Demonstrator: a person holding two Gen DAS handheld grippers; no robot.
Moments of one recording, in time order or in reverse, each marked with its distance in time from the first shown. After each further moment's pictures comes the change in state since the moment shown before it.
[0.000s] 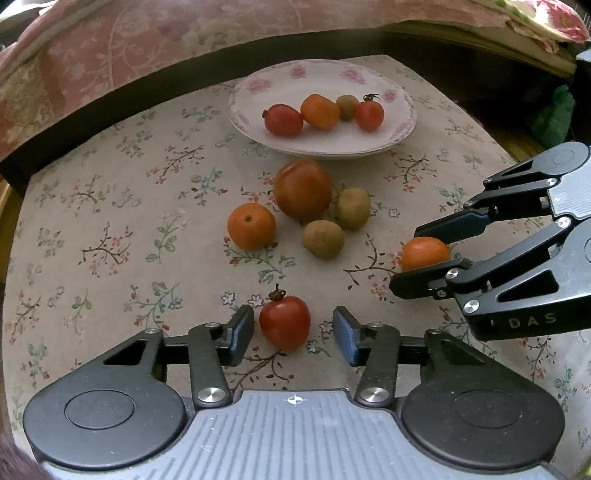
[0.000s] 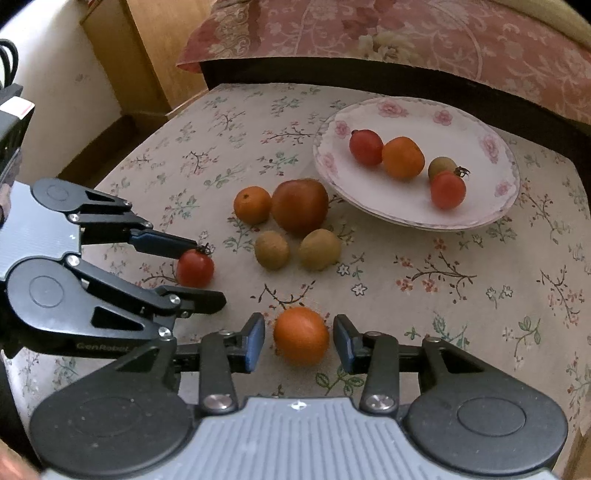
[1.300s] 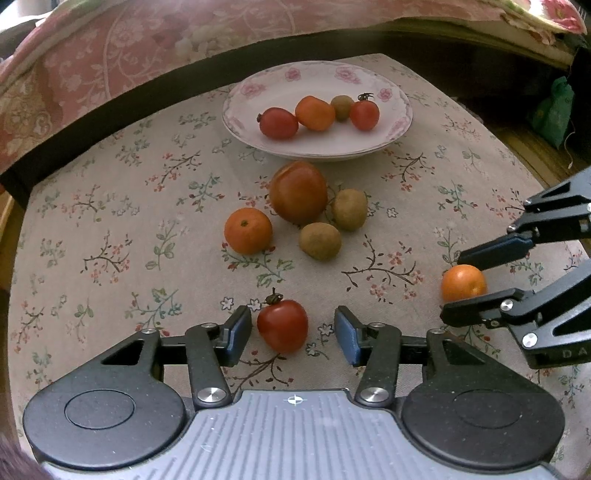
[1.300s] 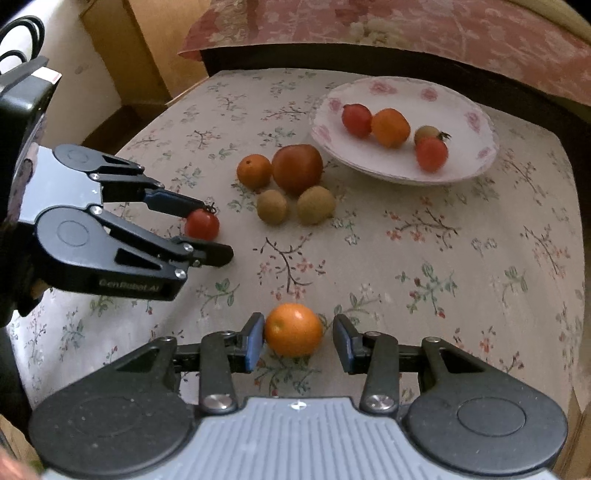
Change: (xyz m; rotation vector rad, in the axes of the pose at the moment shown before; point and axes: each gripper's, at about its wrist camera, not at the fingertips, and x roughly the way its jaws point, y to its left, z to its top) left arm 0.001 -0.003 -0.001 0.028 -0.010 0.017; right arm -0.020 -0.001 -0.030 0.021 0.029 -0.002
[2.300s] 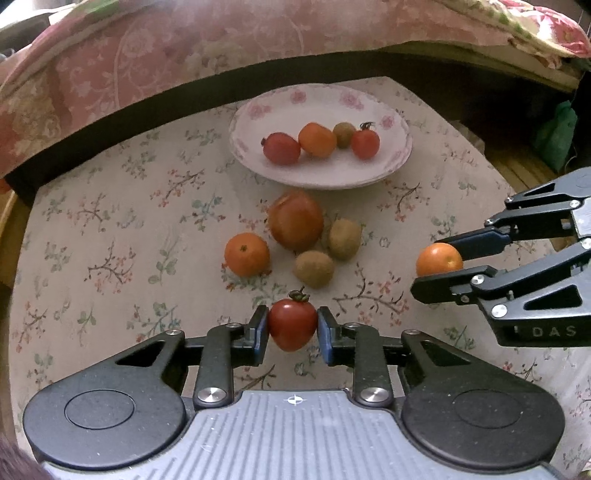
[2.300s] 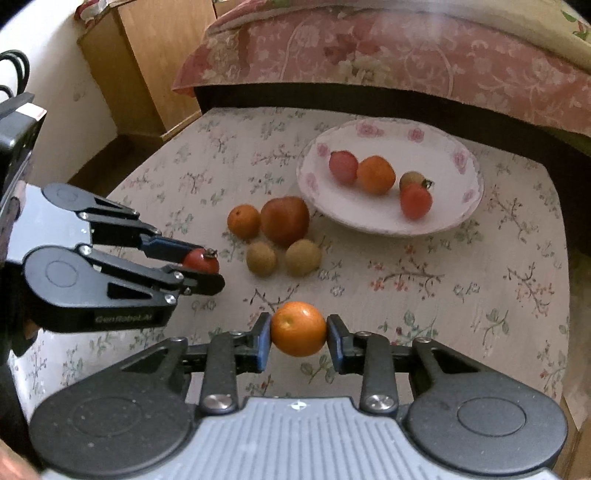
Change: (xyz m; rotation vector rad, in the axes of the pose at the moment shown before) left arm -0.012 0.000 0.011 -0.043 -0.036 -0.012; right arm -0.010 -0.009 0.023 0.011 -0.098 -0.017
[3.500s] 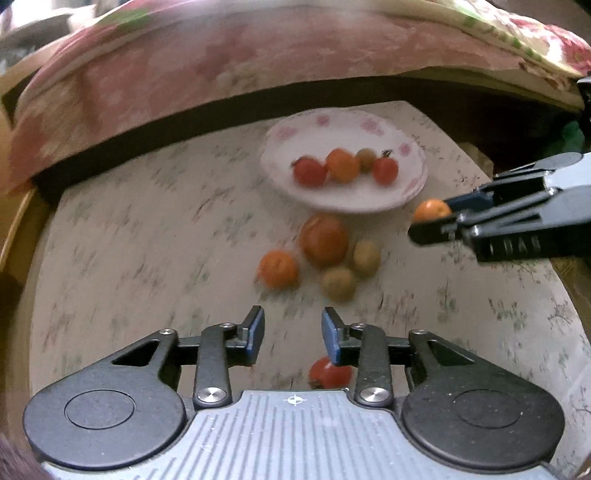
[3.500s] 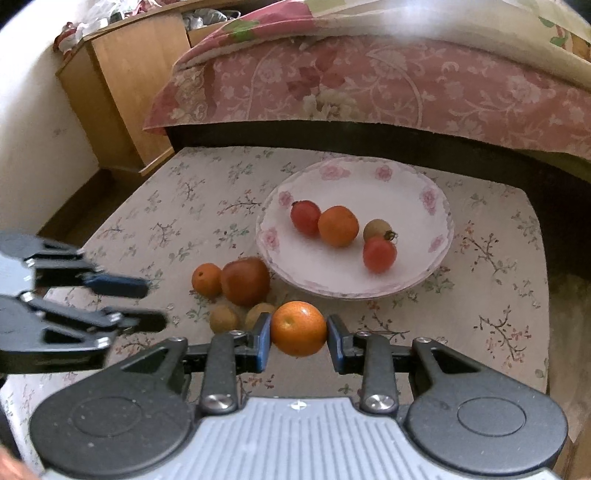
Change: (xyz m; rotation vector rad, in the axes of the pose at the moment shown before) left arm -0.023 0.021 -0.008 -0.067 -0.033 0.023; right arm -0.002 -0.020 0.033 0.049 -0.064 -0.034
